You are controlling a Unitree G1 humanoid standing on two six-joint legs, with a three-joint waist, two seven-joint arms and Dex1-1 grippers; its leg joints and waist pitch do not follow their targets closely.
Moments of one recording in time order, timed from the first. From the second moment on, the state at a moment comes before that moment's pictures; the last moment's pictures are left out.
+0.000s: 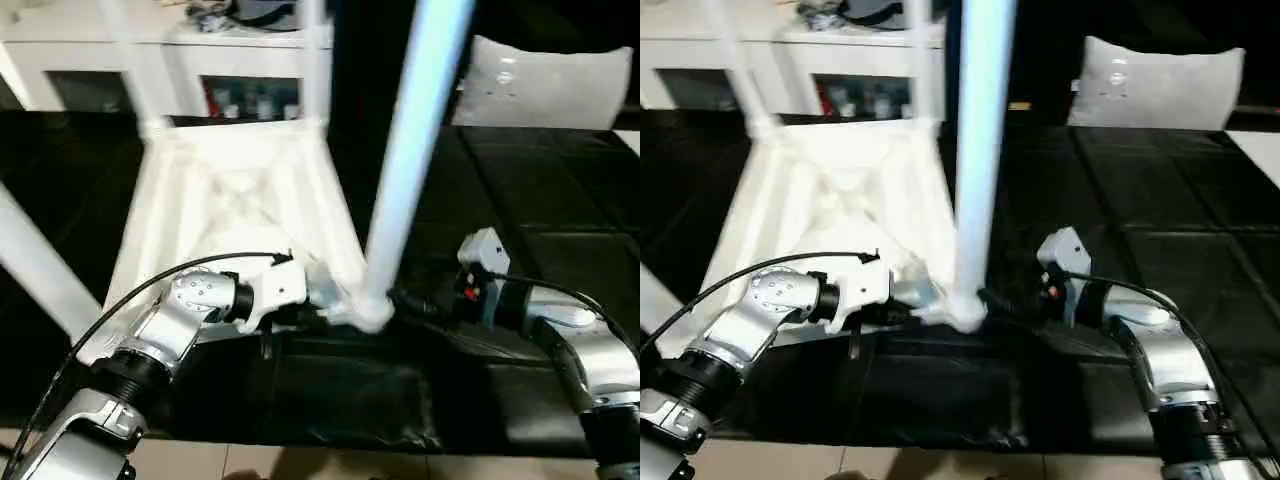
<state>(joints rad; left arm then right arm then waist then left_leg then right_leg) -0.51 0.42 -0.40 0.49 0.02 -0.09 -1.20 -0.28 -0.51 0.07 0.17 0.27 0.22 1.08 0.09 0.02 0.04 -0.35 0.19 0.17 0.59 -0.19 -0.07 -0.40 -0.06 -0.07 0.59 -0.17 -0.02</state>
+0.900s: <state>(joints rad) -0.51 0.45 -0.43 0.49 0.00 -0.15 -1.32 -0.32 -0.52 0.16 0.19 0.36 0.33 1.30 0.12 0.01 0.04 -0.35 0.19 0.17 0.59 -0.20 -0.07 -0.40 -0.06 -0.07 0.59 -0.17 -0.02</state>
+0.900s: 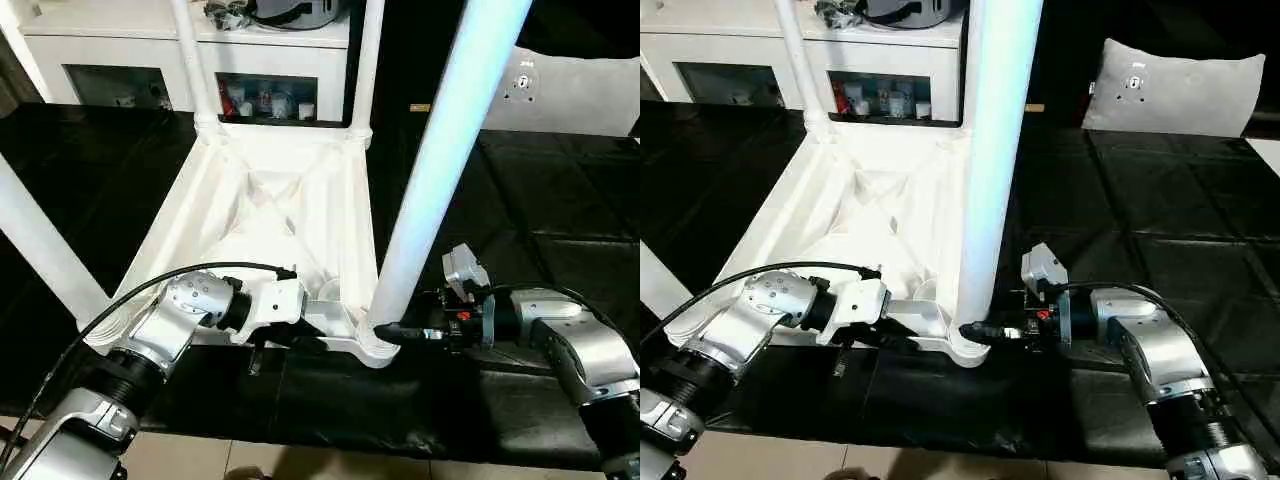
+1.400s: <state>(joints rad) -0.46 0.43 -0.37 0.39 0.00 0.07 -1.22 -0.27 -0.40 0.14 0.09 0.32 0.40 1.07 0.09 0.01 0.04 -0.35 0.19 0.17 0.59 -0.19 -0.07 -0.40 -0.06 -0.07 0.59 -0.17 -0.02</state>
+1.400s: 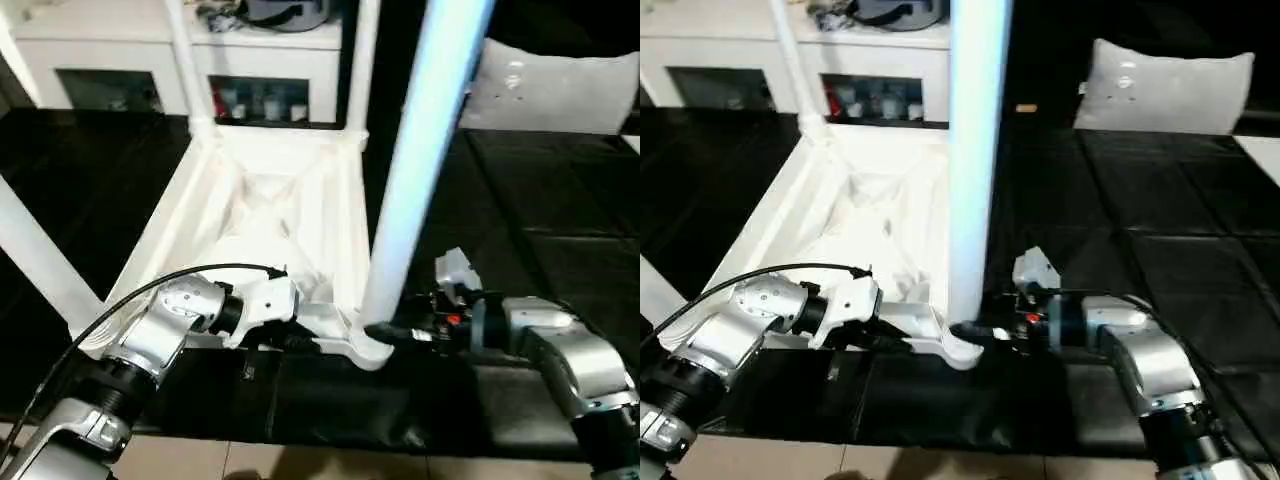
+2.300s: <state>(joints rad) -0.49 0.27 -0.37 0.38 0.12 0.19 -0.87 -0.30 -0.32 0.07 0.23 0.18 0.20 0.76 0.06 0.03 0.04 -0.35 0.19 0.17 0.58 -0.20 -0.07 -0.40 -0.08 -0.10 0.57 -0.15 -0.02</state>
